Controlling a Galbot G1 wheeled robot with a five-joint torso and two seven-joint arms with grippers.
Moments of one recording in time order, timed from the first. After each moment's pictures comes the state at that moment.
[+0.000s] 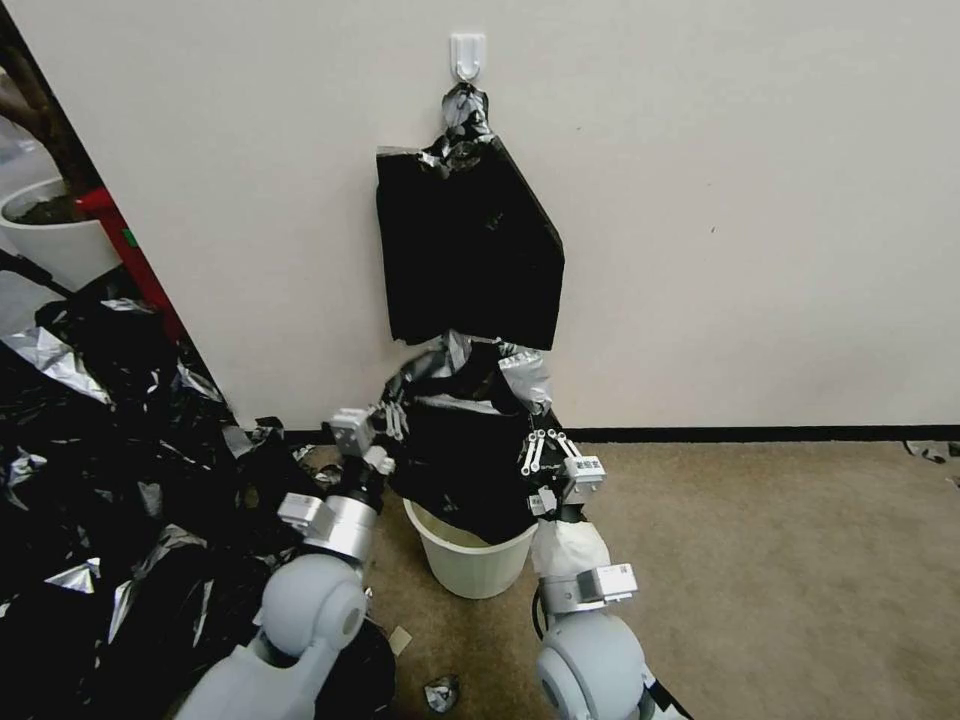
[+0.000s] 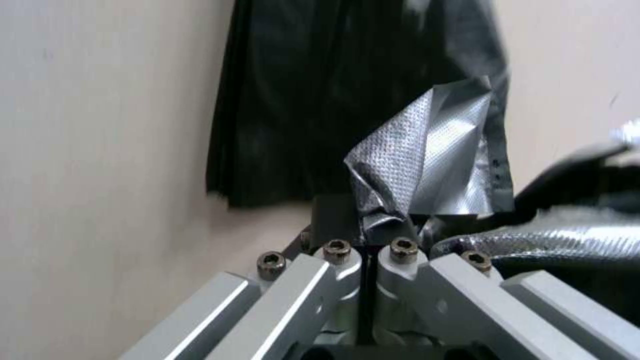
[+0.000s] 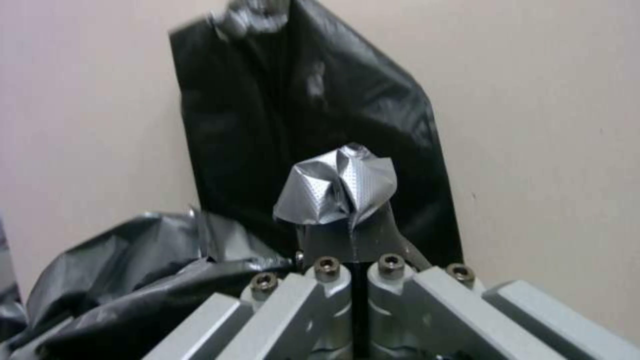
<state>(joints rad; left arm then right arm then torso) 1.32 -1.22 -0.23 -1.96 -0.41 -0.15 -0.13 -1.37 1.45 0.02 1.92 0.04 0.34 0.32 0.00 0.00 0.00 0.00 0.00</state>
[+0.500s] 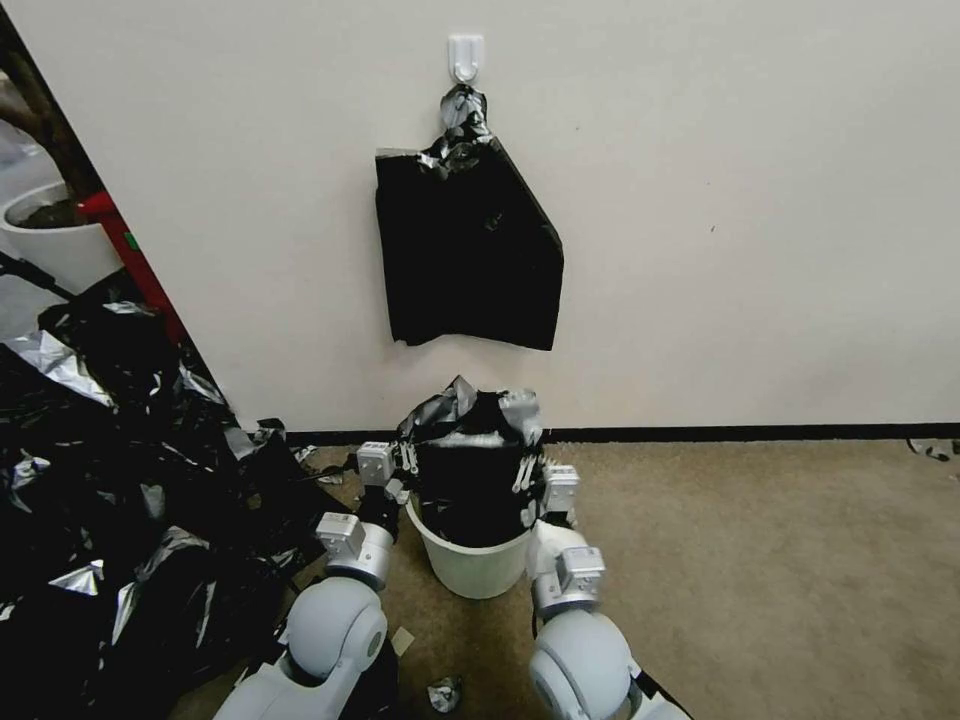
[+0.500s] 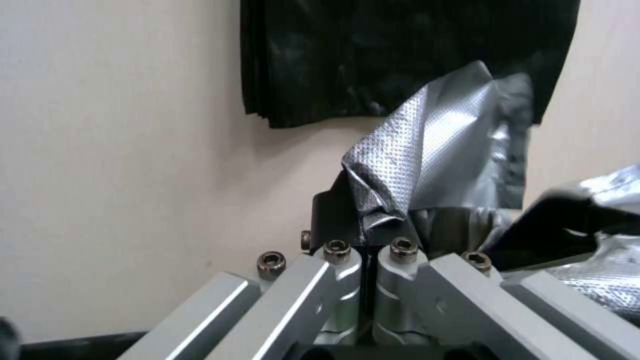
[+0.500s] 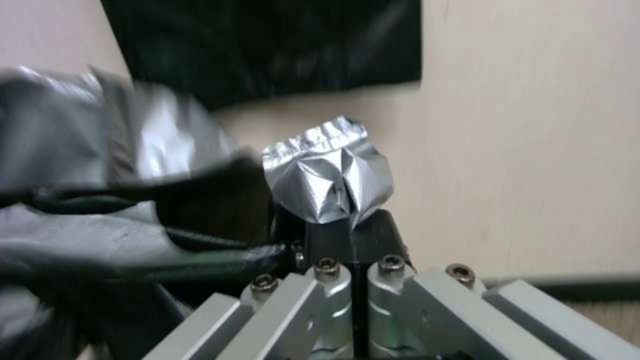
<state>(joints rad) 1.32 -1.19 -0.20 -1.98 -0.32 0.03 -0.26 -1.25 1.29 -0.06 1.98 0.29 -0.18 0.52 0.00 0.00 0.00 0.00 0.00</state>
